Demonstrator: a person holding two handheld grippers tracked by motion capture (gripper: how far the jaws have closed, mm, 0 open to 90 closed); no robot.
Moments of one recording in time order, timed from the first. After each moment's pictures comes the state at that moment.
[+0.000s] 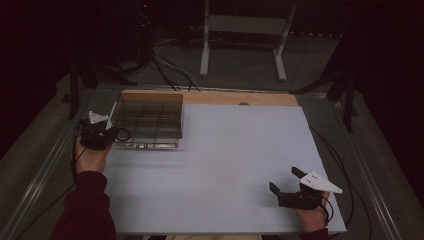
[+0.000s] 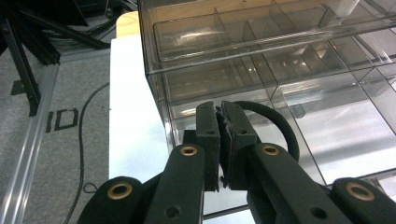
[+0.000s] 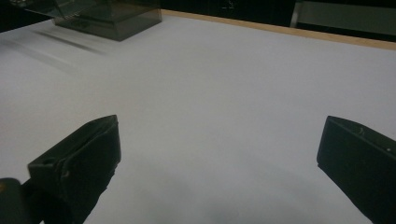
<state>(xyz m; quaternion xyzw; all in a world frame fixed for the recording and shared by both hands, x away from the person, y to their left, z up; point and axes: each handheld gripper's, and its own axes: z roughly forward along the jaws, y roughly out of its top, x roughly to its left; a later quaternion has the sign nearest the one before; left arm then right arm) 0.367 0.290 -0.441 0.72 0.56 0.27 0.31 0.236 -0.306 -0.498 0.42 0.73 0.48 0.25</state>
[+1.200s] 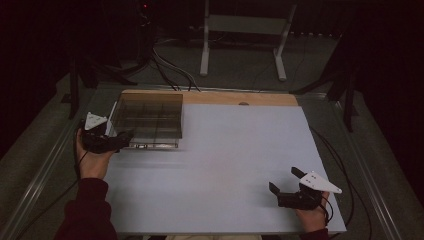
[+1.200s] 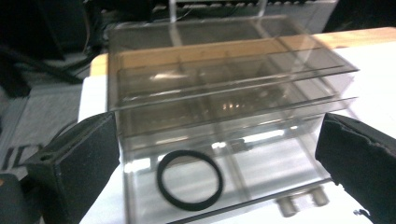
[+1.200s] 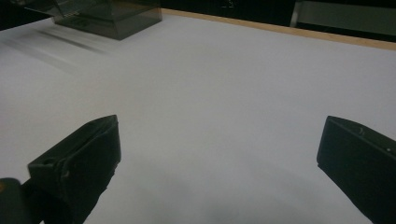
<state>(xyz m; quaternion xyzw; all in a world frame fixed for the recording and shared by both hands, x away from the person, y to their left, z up) 0.345 0.273 -0.427 0.69 0.52 0.28 0.41 0.236 -0.305 -0.498 0.42 0.73 0.48 0.25</state>
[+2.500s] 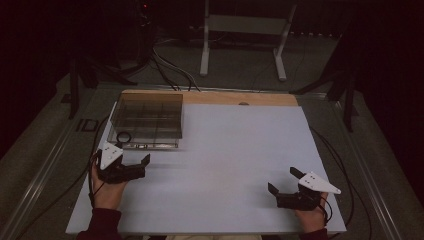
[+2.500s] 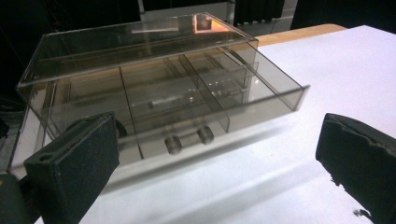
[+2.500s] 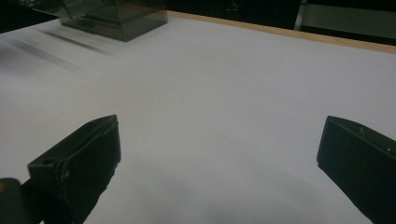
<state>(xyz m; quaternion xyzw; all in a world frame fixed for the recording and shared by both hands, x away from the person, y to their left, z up) 0.272 0.228 -0.462 0.70 0.46 0.31 0.45 0.235 -0.301 -0.497 0.41 0.73 0.49 0.25</state>
